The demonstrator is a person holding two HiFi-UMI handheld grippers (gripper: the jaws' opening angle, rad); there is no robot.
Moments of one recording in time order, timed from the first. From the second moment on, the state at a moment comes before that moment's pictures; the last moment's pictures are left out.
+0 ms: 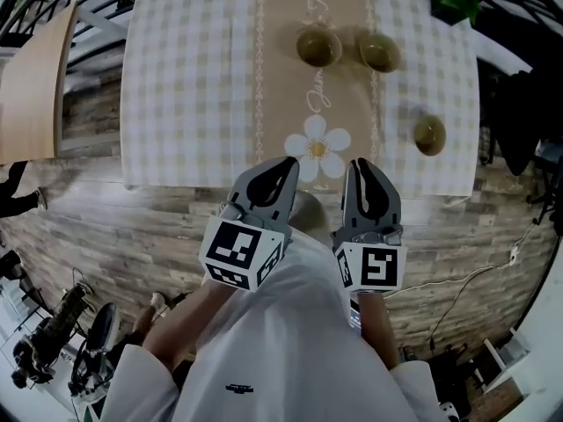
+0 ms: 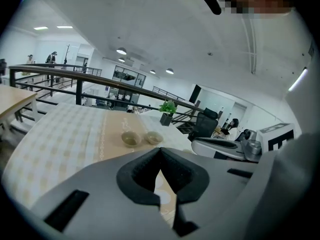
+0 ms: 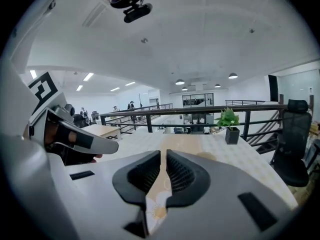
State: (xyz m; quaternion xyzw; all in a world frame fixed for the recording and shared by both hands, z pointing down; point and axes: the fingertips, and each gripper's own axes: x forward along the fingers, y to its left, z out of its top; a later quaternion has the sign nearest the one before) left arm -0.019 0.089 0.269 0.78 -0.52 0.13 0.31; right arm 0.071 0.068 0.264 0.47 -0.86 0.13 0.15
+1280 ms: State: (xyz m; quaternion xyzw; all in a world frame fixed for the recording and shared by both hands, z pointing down) left arm -0.077 -0.061 0.420 0.76 -0.50 0.14 0.39; right arm -0.019 -0.077 0.412 0.36 -0.87 0.04 0.32
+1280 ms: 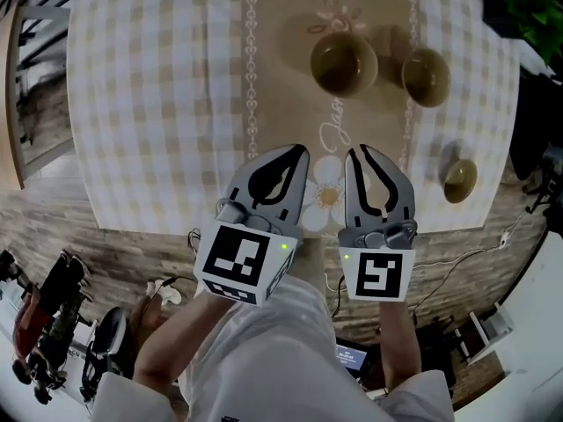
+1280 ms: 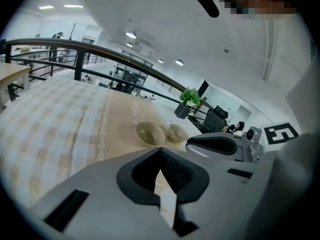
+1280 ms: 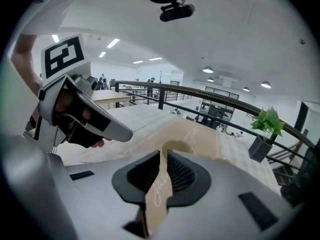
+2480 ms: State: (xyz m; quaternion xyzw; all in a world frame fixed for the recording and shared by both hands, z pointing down) left arm -0.100 -0.090 0.492 0.74 -0.49 0.15 0.43; right arm -0.053 -0.138 0.518 0.25 -0.84 -0.15 0.46
